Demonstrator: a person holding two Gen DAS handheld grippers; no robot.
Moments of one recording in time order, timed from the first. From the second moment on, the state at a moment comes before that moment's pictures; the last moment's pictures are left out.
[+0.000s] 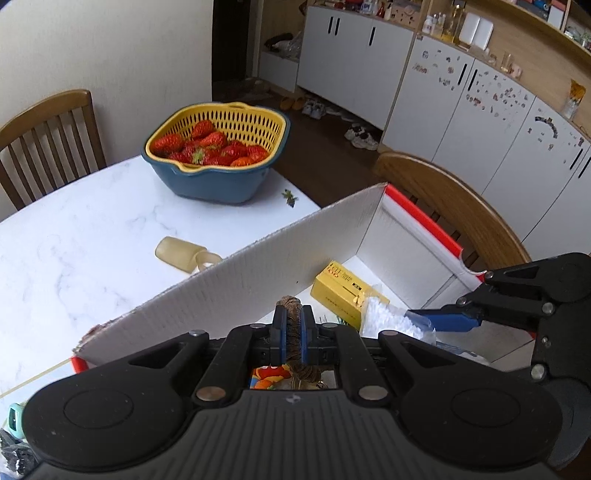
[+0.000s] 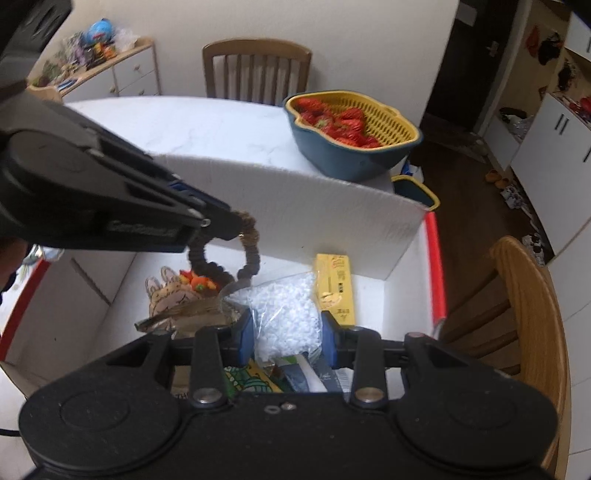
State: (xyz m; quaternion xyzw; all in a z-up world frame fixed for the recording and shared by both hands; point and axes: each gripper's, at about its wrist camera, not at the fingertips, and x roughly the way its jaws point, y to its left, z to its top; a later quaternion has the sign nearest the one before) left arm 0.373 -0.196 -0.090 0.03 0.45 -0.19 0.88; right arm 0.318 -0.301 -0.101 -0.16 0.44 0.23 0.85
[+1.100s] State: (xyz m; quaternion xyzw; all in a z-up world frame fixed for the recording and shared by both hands) left arm 0.381 -0.201 -0.135 0.07 0.54 -0.13 0.83; right arm 0.316 -0.290 -0.114 -0.16 0.46 0.23 0.84
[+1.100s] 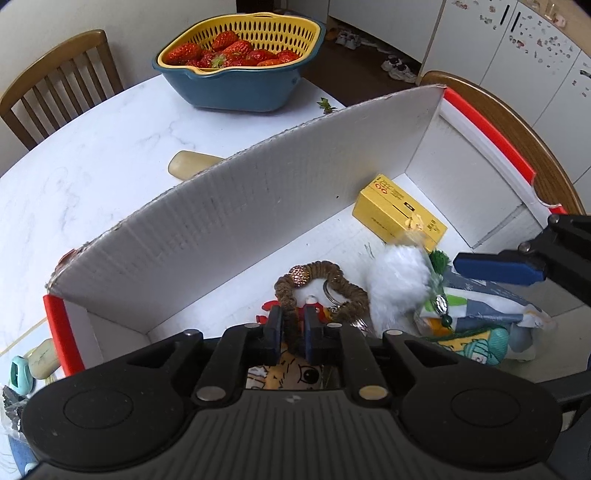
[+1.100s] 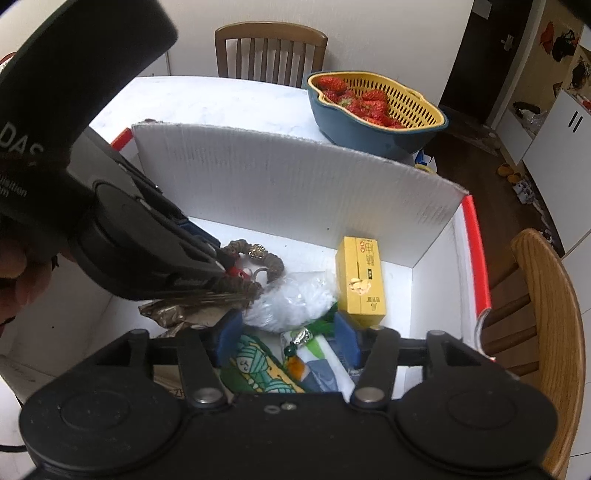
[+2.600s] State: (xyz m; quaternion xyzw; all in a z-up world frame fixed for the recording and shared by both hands) left arm 0.245 -0.068 -0.015 -0.01 0.37 -0.21 0.91; right arm 0.212 -0.263 -0.009 -0.02 0.36 0.24 0.90
